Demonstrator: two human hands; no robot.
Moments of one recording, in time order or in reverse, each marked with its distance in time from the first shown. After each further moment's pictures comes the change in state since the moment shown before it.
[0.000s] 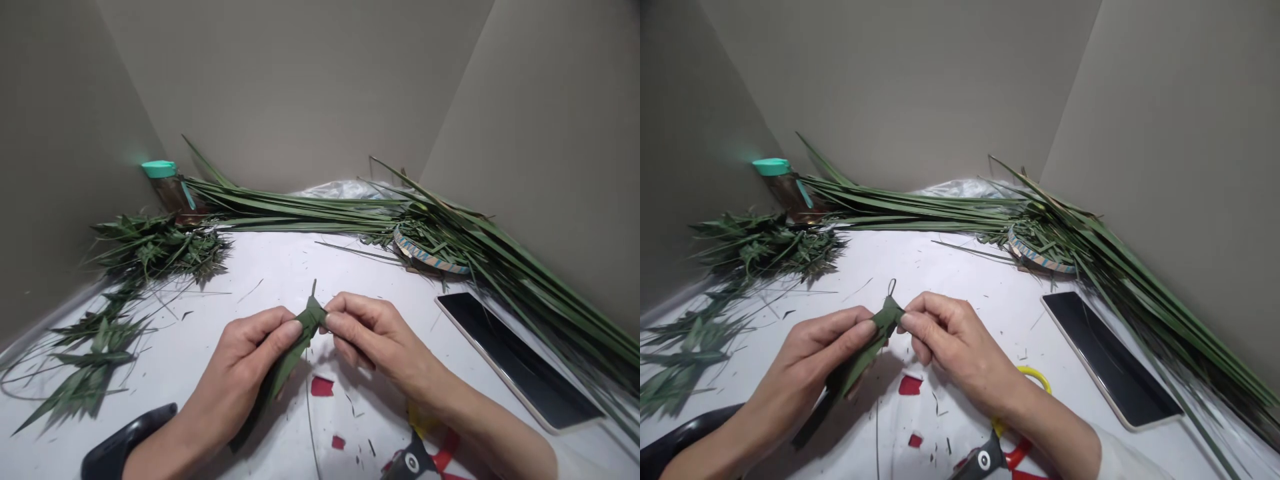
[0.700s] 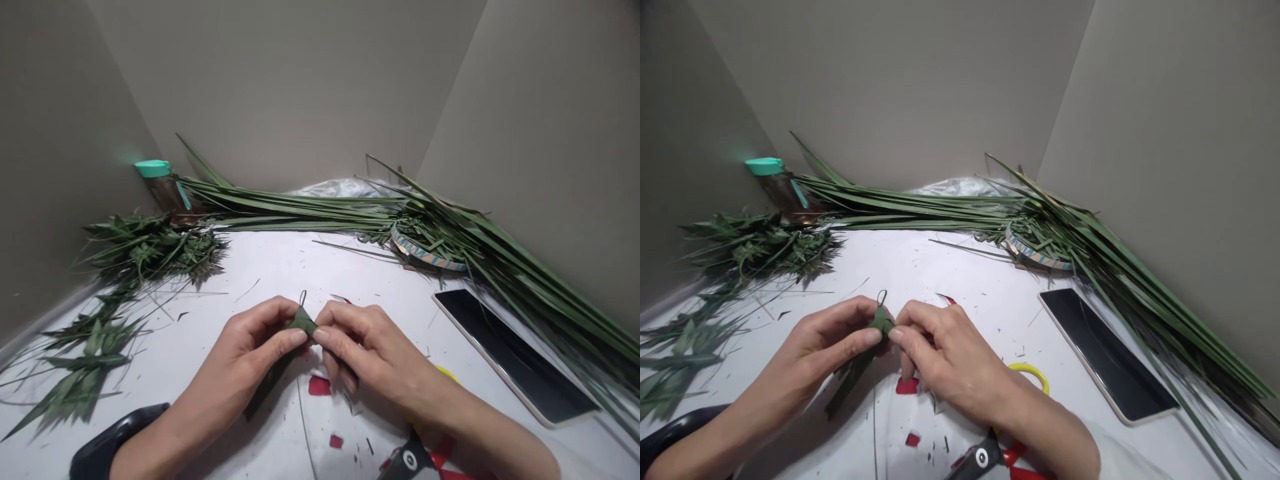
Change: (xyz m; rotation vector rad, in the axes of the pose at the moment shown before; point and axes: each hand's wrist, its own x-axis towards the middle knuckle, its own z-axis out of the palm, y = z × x) left_hand 0.008 -0.001 -0.005 -0.065 -0.120 0.051; right_hand -0.002 0.000 0.002 -0.273 -0.089 -0.066
